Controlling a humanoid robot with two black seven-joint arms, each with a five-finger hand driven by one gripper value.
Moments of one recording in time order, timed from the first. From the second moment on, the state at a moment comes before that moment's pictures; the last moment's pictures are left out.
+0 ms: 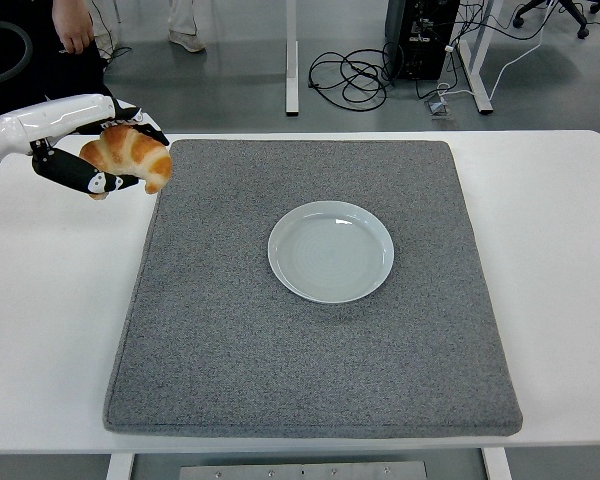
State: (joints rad) left arm -1.30 0.95 -0.07 -1.40 1.11 -0.05 -0.32; right arm -0.10 0.00 0.01 0.14 -0.08 -0.05 0.23
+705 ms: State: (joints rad) left arm -1.30 0.42 -0.06 -0.97 1.03 -0.04 -0.28; right arm -0.10 0.00 0.01 0.14 -0.08 -0.05 0.23
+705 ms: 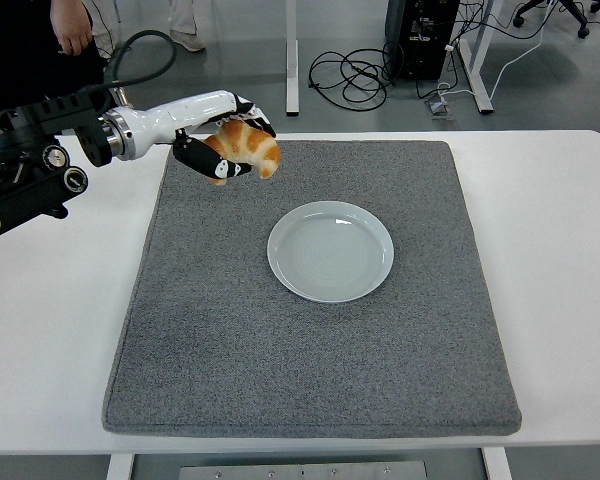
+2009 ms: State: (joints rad) left arm -1.18 0.07 0.06 -0.79 1.04 0.11 -0.26; right arm -0.10 0.00 0.01 0.14 -0.08 -0.05 0.23
